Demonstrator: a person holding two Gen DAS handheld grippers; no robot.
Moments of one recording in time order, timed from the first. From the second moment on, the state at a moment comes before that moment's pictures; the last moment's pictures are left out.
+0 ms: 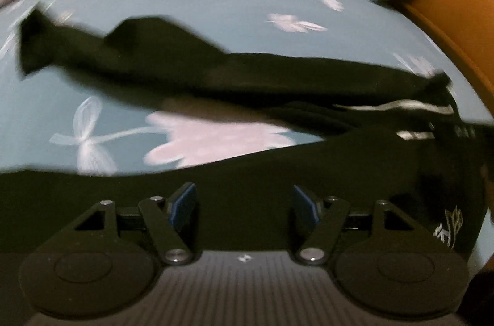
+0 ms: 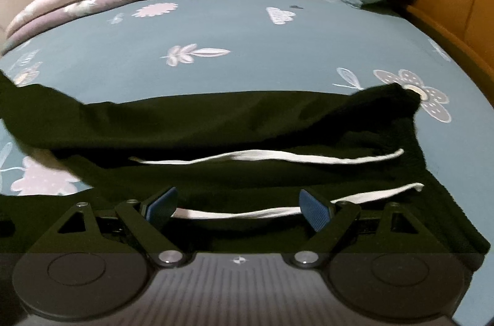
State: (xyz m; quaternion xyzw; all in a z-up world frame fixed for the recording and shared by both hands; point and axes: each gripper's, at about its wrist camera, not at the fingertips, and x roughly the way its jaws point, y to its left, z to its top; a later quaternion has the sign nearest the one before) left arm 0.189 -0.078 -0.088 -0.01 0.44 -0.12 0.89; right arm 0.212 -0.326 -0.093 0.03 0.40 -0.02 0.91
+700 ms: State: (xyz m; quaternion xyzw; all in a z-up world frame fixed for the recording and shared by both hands) left arm 0.207 -0.008 -0.105 -0.06 0.41 -0.13 0.90; right arm 0.220 -0.224 -0.062 -0.18 0.30 0.10 0.93
